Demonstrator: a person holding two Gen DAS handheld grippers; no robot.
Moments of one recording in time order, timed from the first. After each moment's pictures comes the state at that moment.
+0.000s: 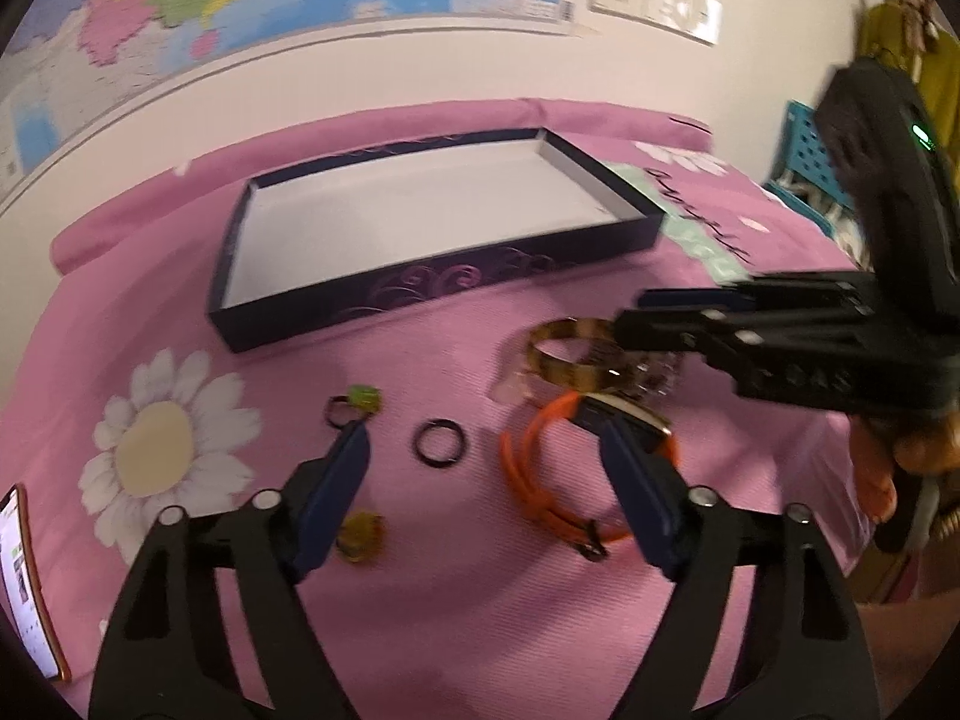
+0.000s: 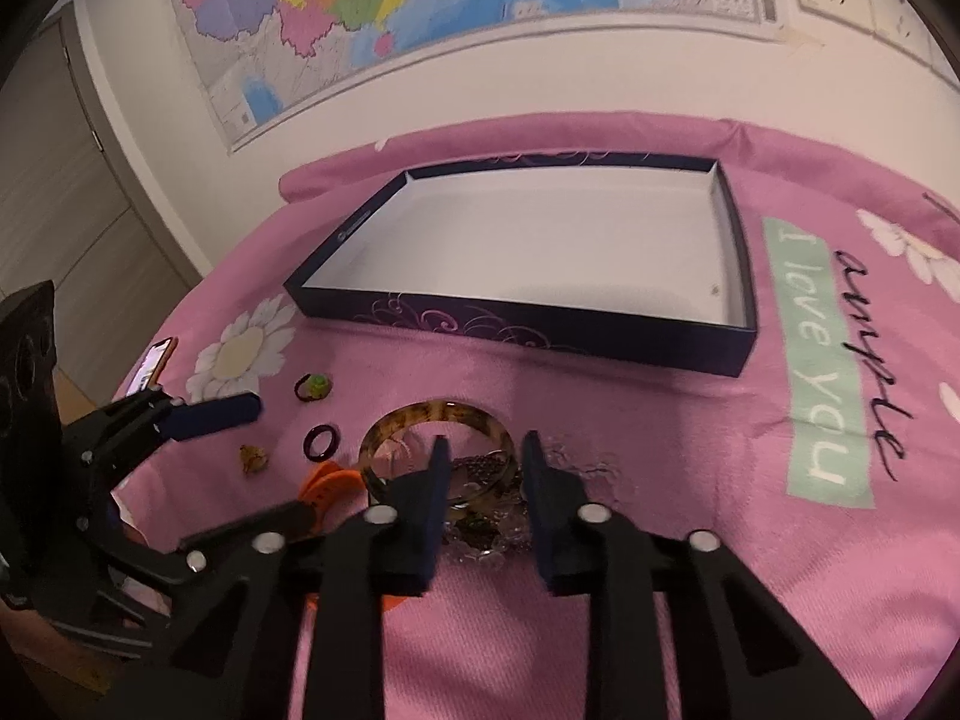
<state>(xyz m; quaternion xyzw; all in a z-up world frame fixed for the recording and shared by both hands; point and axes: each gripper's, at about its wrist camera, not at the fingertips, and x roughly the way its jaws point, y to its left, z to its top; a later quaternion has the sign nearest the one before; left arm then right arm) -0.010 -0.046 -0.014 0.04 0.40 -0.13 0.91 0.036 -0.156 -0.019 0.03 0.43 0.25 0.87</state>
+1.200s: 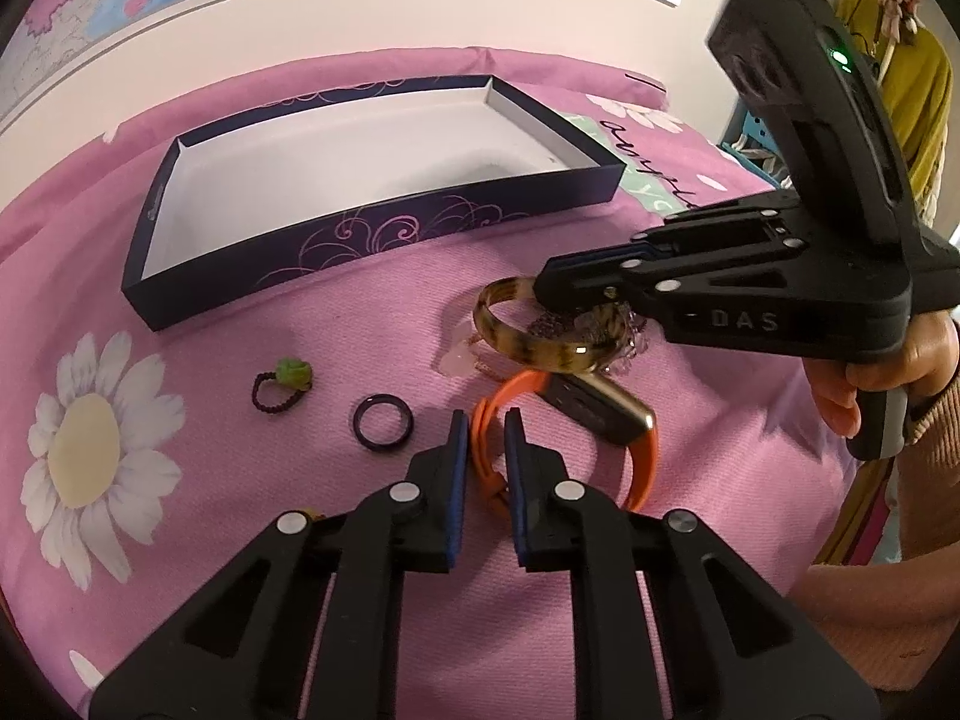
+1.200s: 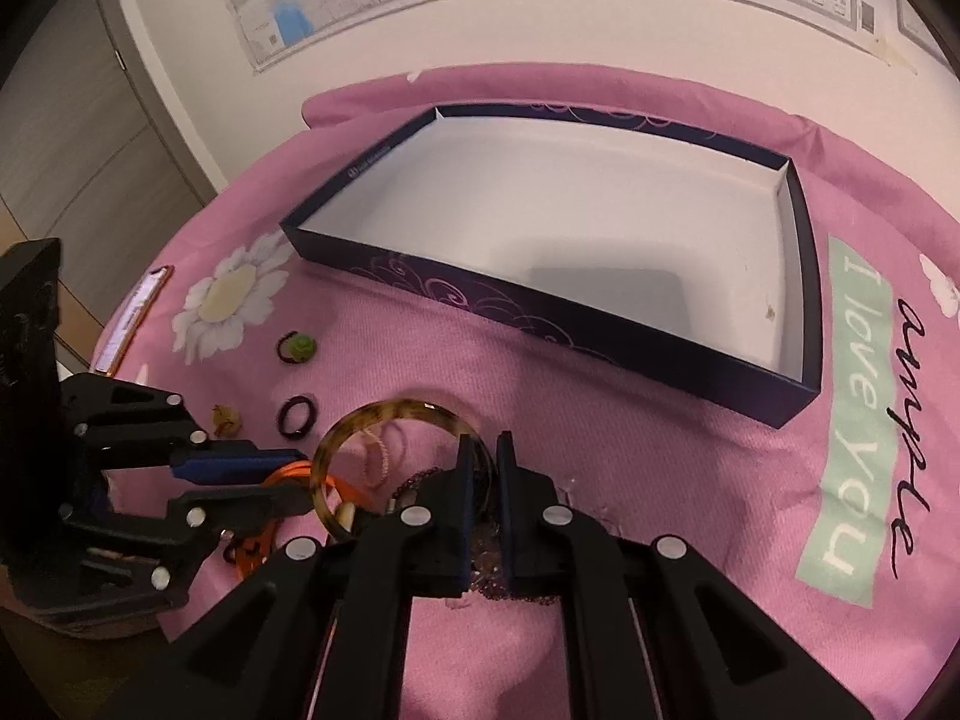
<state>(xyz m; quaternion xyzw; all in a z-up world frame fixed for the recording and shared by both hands) 0.005 -0.047 -0.029 0.02 0.45 -0.19 0.87 0.062 -0.139 -0.027 -0.04 0.47 0.29 0.84</state>
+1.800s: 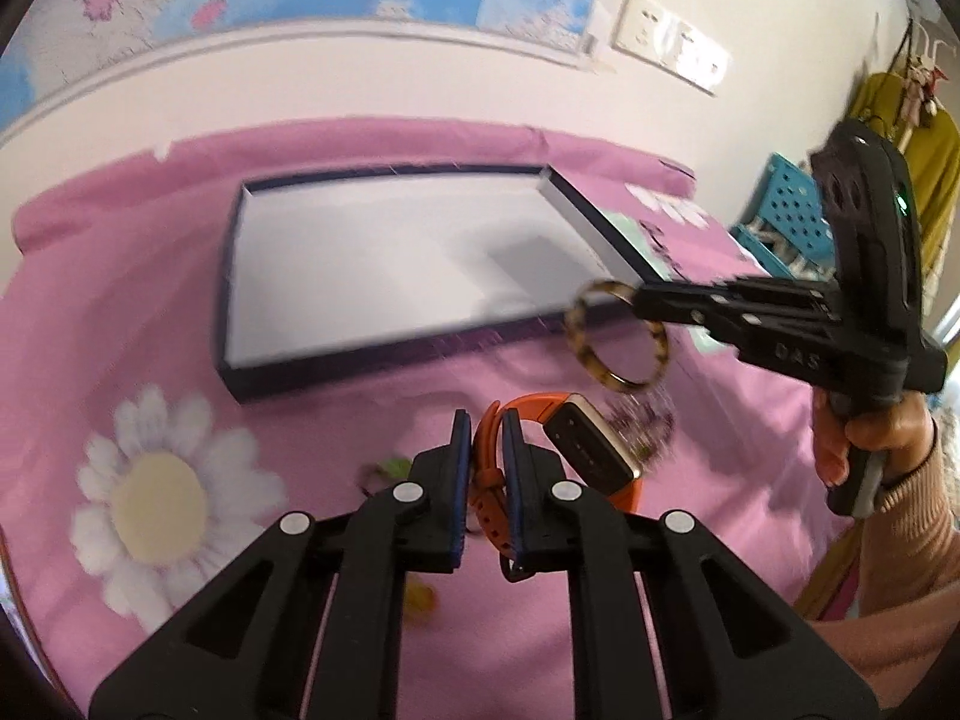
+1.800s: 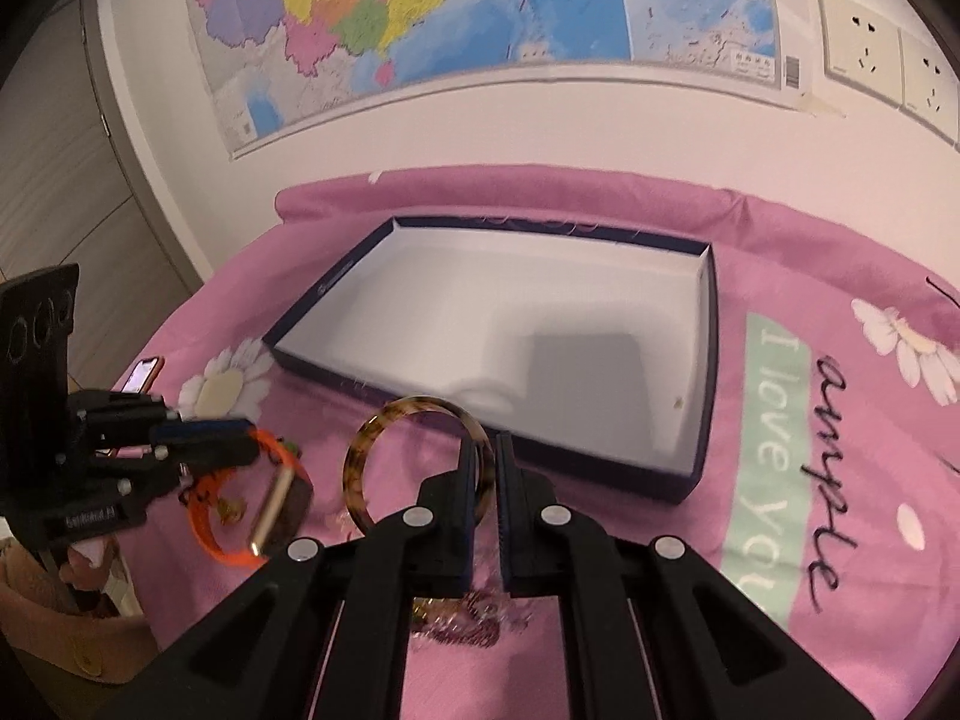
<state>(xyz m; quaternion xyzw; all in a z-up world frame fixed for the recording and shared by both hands) 0.030 -0.005 0.015 -0.03 0.40 -0.16 0.90 0.074 -0.164 0.015 -0.01 0.40 0.24 0.88</state>
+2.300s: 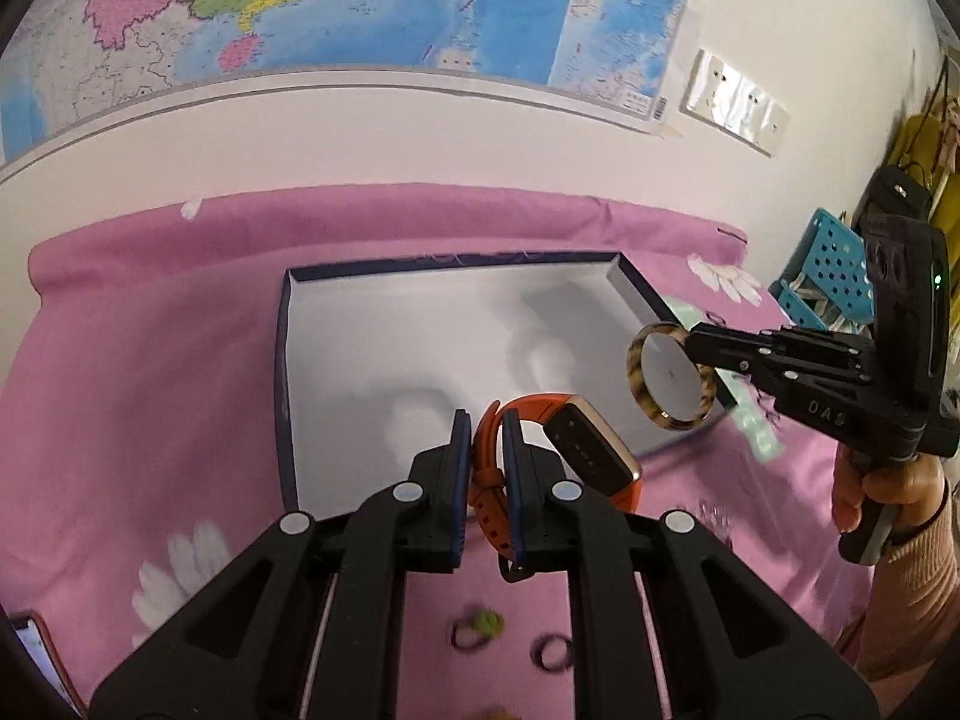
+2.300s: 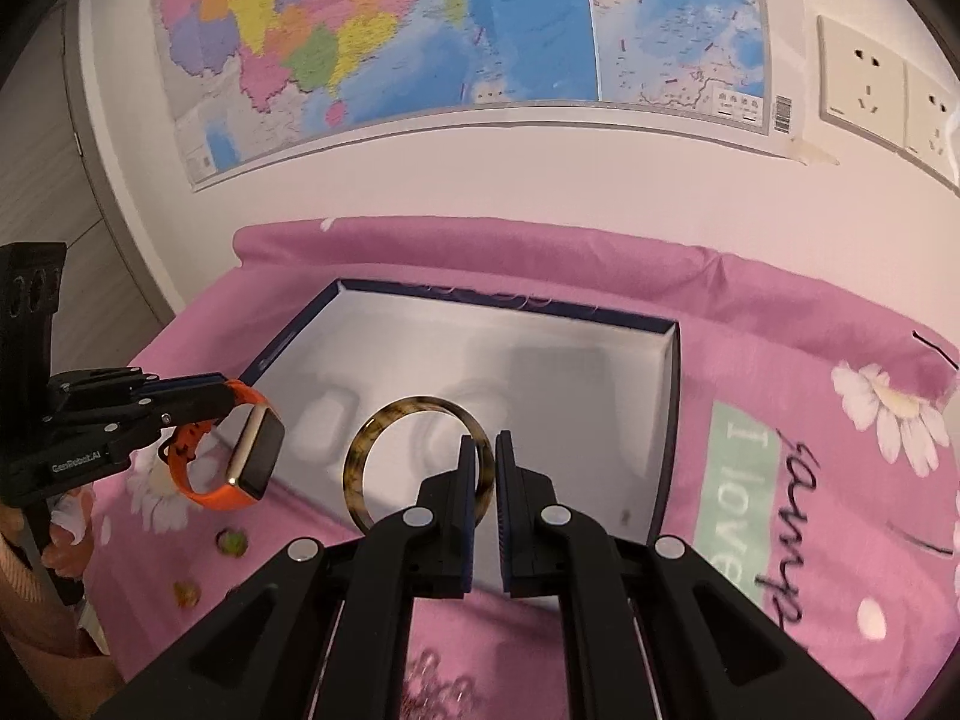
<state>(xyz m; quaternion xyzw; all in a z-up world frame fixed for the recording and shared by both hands) 0.099 0.017 0.040 -0.05 0.38 -0.13 0.91 0.132 -0.163 0.028 -0.02 0.37 0.21 0.90</state>
